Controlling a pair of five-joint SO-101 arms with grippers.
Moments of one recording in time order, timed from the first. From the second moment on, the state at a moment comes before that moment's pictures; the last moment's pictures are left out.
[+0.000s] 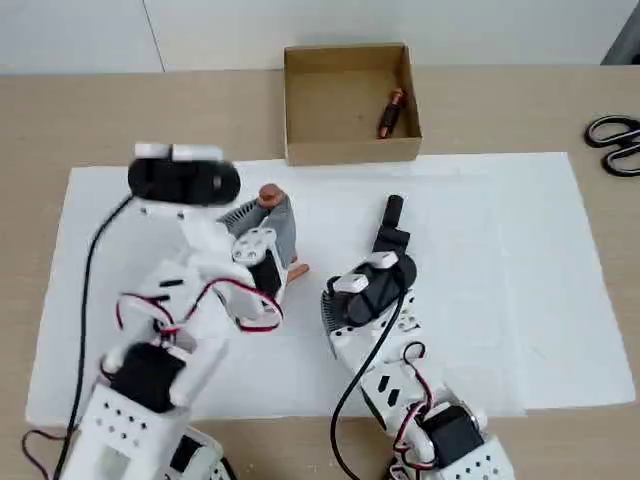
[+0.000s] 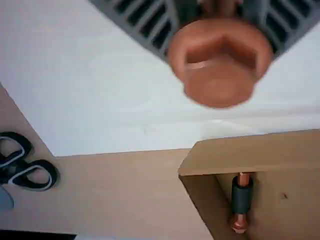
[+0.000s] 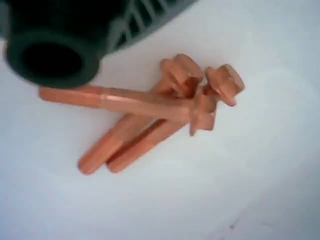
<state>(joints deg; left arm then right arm) 21.7 -63.5 54.6 39.2 26.6 -33.8 -103.2 92.8 43.9 -2.5</state>
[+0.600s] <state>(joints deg) 26.9 -65.7 59.3 36.4 26.6 -36.0 -103.1 95.9 35.5 -2.5</state>
